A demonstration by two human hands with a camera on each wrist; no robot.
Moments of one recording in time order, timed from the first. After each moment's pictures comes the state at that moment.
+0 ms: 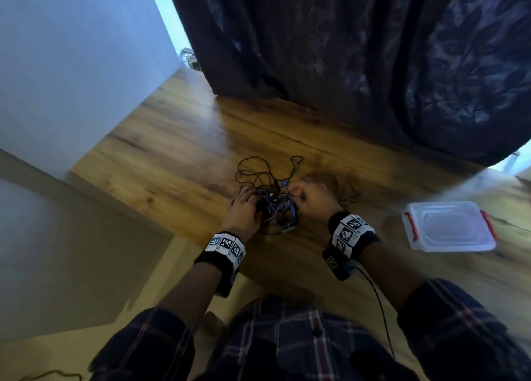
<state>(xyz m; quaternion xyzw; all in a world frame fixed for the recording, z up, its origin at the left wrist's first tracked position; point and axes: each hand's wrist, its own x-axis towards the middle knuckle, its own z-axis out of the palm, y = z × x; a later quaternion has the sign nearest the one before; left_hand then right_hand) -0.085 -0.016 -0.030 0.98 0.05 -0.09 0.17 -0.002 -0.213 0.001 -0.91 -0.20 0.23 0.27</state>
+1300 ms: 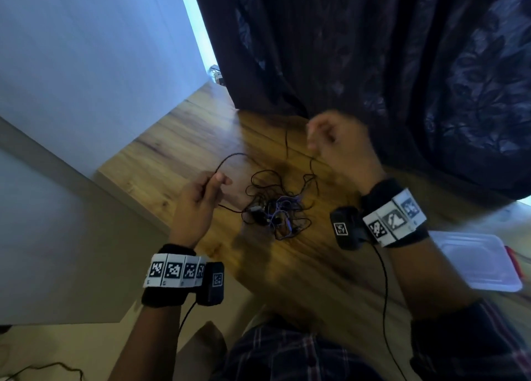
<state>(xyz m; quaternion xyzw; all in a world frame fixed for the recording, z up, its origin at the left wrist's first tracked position) -0.131 0.018 0.102 0.81 0.11 0.21 0.53 0.029 -0.207 0.162 -0.85 -0.21 0.06 0.47</state>
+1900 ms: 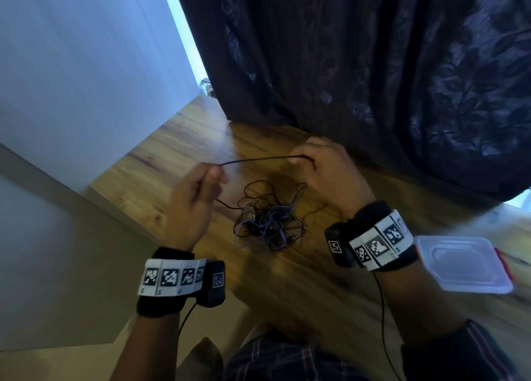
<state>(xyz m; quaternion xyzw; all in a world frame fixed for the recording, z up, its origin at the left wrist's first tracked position) -0.119 0.001 0.139 0.83 0.03 0.28 0.48 0.020 -0.214 0.144 -0.86 -0.35 -0.04 0.36</state>
